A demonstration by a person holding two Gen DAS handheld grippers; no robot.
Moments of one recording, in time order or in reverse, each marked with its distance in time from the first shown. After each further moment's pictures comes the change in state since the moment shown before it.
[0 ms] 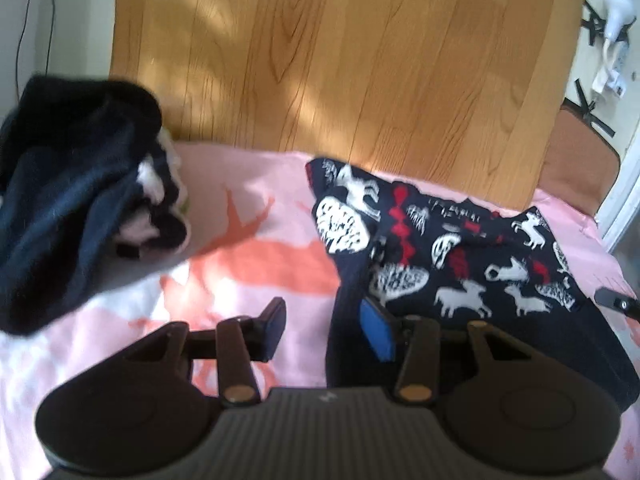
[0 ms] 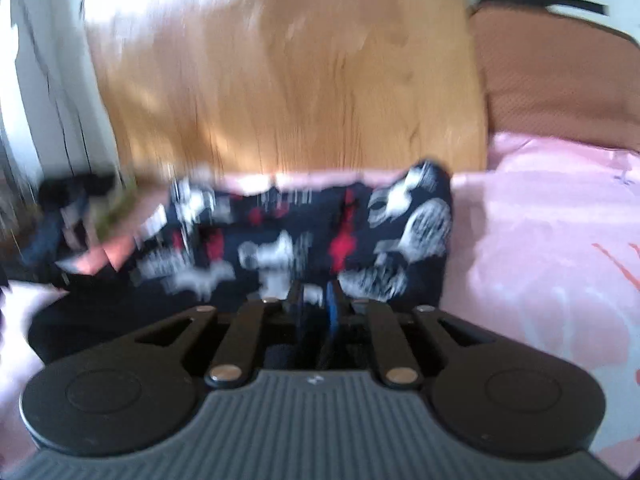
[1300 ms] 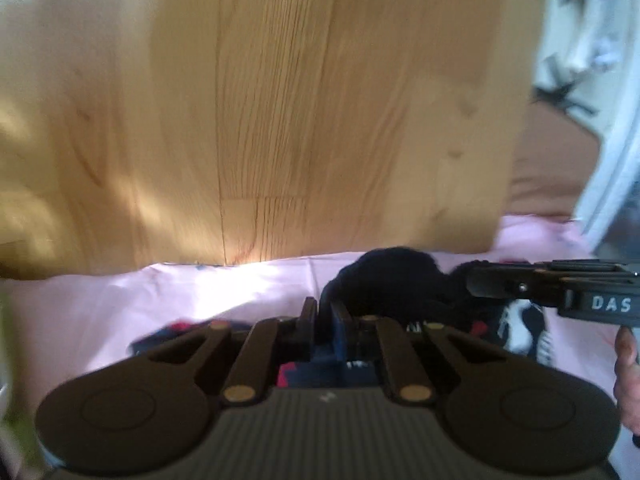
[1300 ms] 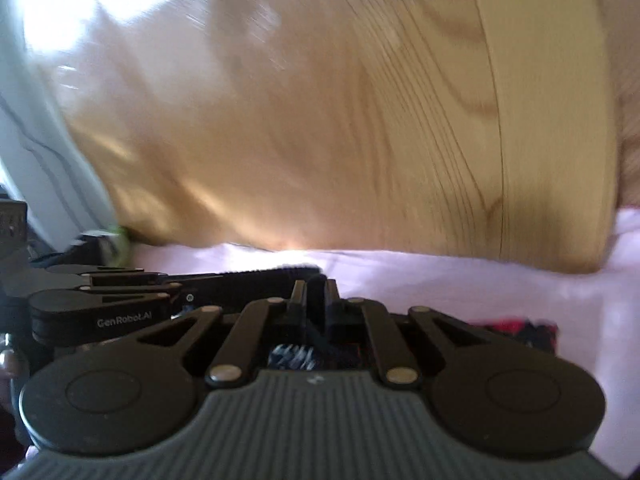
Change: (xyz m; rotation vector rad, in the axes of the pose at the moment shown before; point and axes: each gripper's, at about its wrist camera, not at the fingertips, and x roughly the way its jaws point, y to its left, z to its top) left arm 0.085 -0.109 0.128 0.190 0.031 -0.125; right arm 0.178 0.009 0.119 0.023 0.157 0.175
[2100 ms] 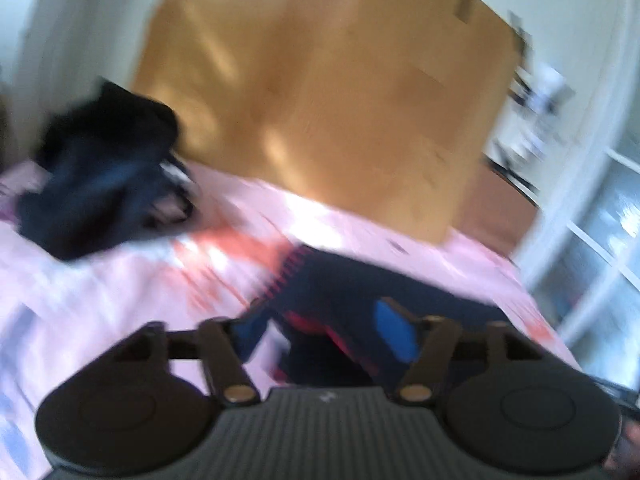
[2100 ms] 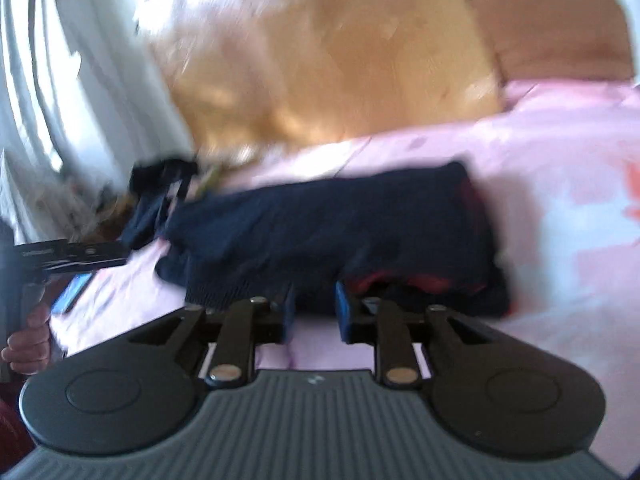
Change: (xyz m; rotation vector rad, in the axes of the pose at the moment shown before) left arm -0.223 0.078 -0.184 -0.317 -0.204 -0.018; right arm -0.223 0.060 -0.225 0.064 -0.170 -0.066
